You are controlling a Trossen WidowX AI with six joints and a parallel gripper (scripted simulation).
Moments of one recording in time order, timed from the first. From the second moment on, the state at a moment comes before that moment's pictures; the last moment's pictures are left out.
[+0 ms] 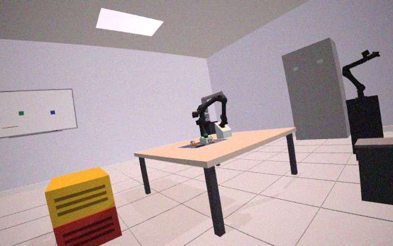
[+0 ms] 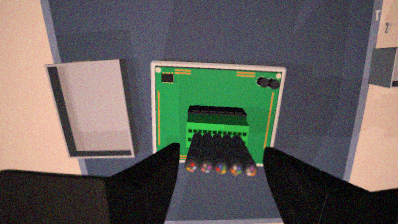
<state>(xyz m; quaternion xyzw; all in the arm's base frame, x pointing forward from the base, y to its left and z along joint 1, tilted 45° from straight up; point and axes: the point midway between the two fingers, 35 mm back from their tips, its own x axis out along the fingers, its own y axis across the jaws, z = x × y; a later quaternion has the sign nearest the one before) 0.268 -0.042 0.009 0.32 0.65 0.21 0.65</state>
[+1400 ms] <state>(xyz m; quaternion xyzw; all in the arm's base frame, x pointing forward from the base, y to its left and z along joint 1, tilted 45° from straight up) 0.269 -0.027 -0.004 0.32 0.65 0.22 0.65</state>
